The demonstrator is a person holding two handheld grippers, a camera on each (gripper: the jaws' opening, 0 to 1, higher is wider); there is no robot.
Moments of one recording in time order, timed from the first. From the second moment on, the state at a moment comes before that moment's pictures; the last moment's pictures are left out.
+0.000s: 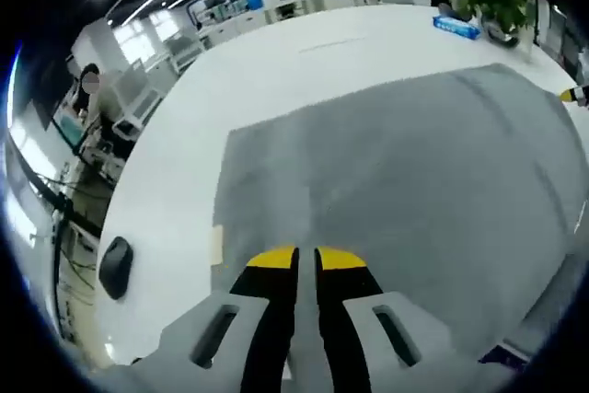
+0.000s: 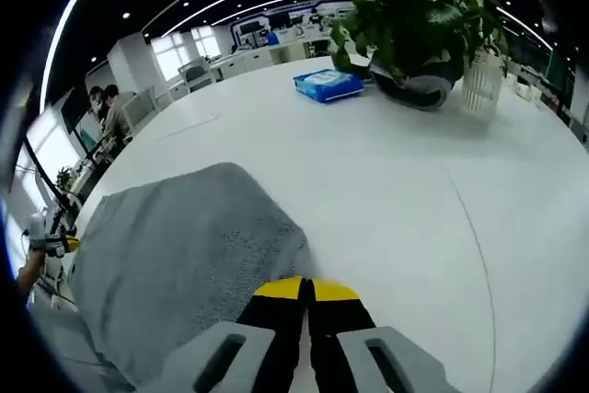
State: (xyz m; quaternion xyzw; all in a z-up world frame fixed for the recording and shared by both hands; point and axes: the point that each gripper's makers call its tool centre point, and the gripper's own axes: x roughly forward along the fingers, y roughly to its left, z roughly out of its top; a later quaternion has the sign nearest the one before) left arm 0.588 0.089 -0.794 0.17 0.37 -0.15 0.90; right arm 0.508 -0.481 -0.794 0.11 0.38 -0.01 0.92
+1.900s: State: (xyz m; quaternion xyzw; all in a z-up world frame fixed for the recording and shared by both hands) left arm 0.563 0.024 -0.828 0.15 0.36 -0.22 0.89; right arm 0.484 -0.367 -0.805 0.09 0.42 0.23 0.87
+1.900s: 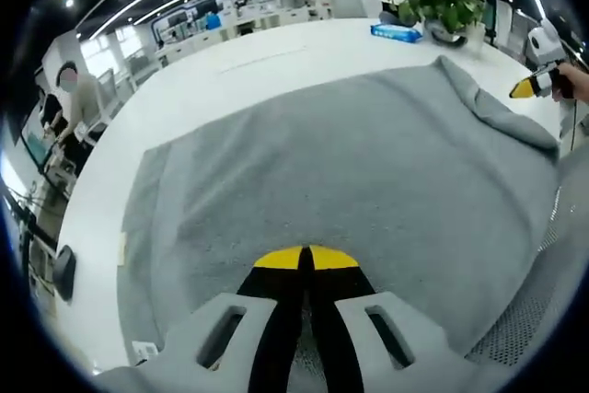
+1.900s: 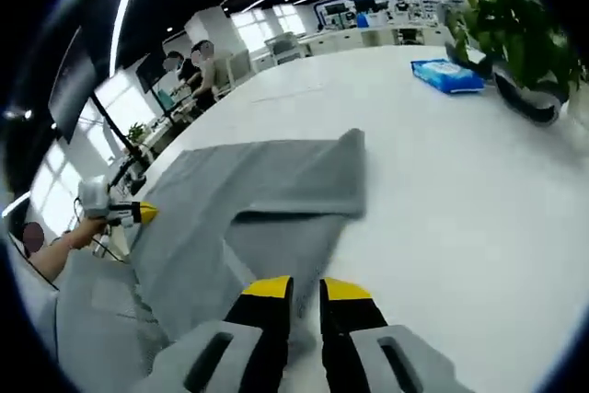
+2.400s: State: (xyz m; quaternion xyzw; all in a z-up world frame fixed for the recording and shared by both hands) left arm 0.562 0.022 -0.826 0.16 0.36 -0.22 0.89; right arm 0.455 -0.362 -0.835 -0.09 0.45 0.27 0.85
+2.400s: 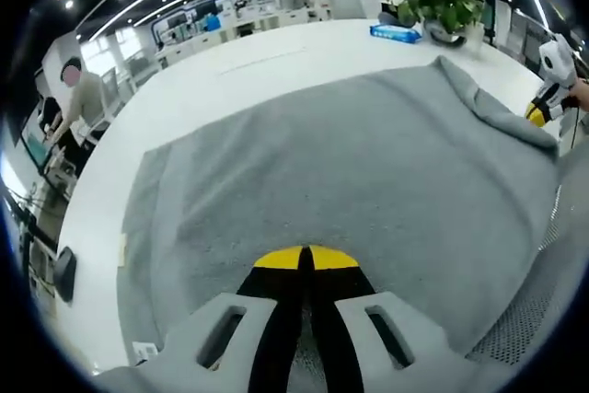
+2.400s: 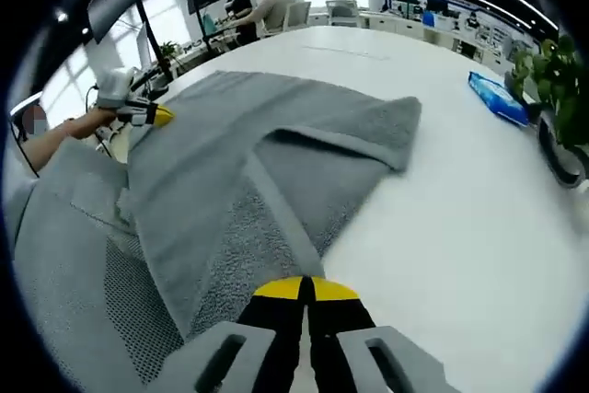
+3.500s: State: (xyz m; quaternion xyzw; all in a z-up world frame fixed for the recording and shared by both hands) left arm 0.561 0.023 -0.825 0.16 0.35 -0.22 0.90; right arm 0.376 -0.448 -0.837 -0.03 0.53 0.04 0.85
